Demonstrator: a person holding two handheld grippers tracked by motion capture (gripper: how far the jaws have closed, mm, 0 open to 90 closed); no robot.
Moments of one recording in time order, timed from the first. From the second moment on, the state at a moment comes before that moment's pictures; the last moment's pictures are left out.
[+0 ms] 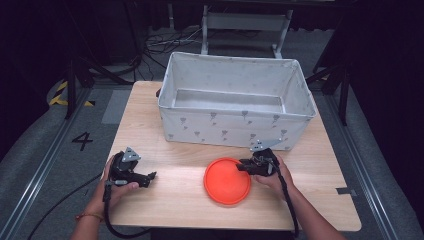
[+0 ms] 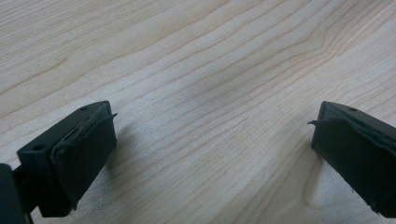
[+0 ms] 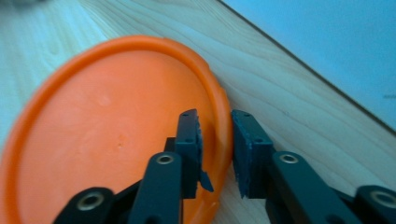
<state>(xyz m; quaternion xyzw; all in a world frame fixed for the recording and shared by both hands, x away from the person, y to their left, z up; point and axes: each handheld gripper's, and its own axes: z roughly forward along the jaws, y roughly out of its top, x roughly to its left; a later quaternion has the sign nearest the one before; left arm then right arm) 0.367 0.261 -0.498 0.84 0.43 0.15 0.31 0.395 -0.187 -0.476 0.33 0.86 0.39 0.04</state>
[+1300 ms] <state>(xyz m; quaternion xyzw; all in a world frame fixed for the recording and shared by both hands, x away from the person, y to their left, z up) 0.367 0.261 -0.498 0.83 0.43 0.15 0.31 0.338 -0.205 -0.342 0.17 0.90 0.36 0.16</state>
